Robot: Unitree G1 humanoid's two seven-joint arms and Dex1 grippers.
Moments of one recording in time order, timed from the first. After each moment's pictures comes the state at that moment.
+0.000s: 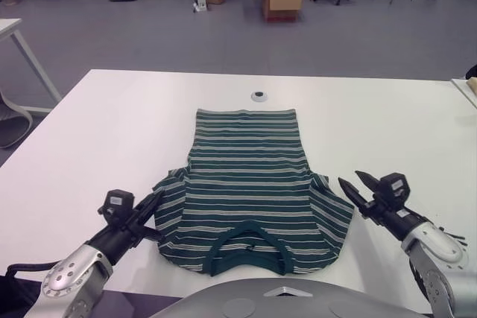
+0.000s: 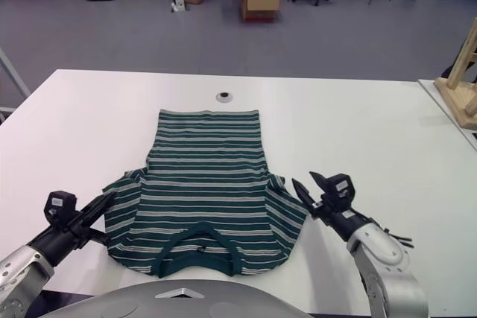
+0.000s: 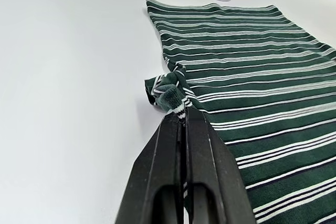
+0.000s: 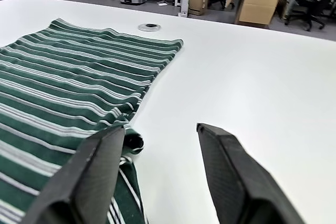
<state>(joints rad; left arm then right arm) 0.65 0.43 0.25 -0.71 -0.43 0.46 -0.46 0.48 -0.38 -0.25 -0.46 0.43 0.36 0.48</state>
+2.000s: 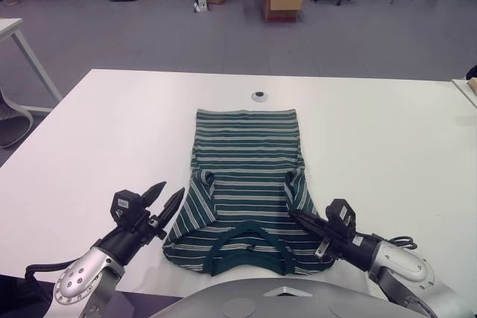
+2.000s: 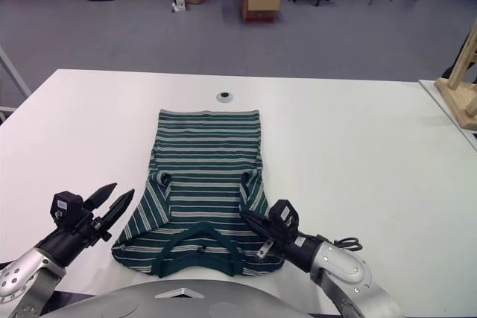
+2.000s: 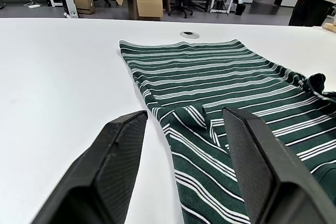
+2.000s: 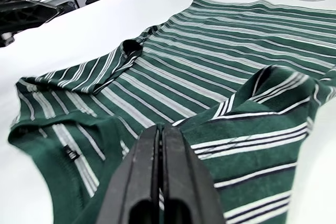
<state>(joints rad) 0.68 0.38 0.22 -0.64 -0.50 0.28 -0.52 0.56 -0.55 0.12 -0.68 0.42 0.45 0.61</state>
